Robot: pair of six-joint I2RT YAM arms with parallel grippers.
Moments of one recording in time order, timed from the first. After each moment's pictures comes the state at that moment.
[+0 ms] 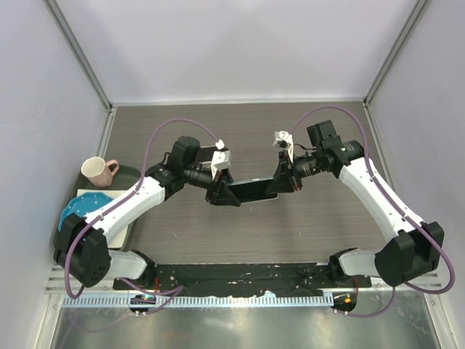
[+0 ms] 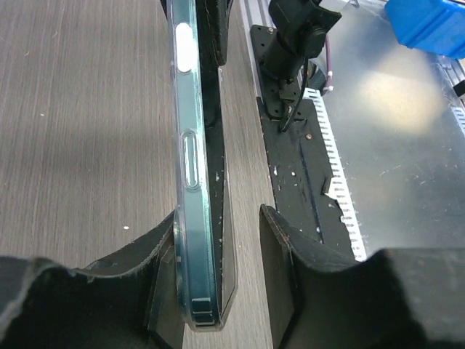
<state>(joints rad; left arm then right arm) -0.58 1.33 0.96 -0.20 1.12 0.24 0.33 1.30 1.20 -0.90 -1.11 -0.54</state>
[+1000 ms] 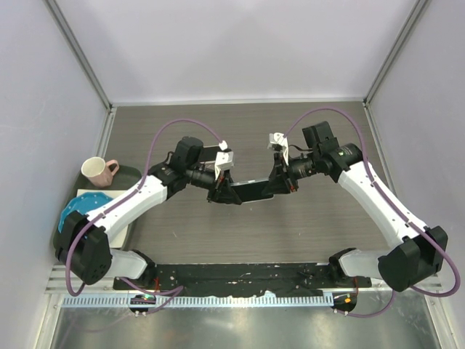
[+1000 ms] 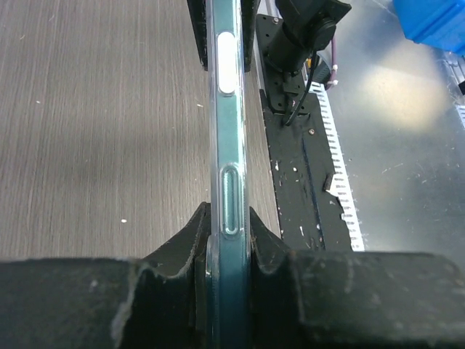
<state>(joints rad) -0.60 1.35 0.98 -0.26 1.08 0.27 0.40 1.28 1.21 -0.85 -1.06 -0.50</state>
